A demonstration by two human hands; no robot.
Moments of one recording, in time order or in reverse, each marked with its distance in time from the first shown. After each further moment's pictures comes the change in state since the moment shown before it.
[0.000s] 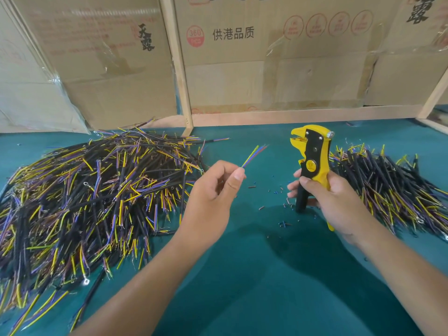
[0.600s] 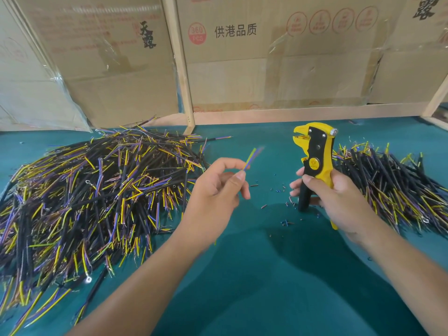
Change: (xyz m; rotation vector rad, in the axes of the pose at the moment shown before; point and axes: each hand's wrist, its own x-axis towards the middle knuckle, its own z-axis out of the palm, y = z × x) left_hand -0.001 0.009 0.000 -0.266 -0.057 -0.137; right_hand 0.000 0.000 0.000 0.010 -0.004 -0.004
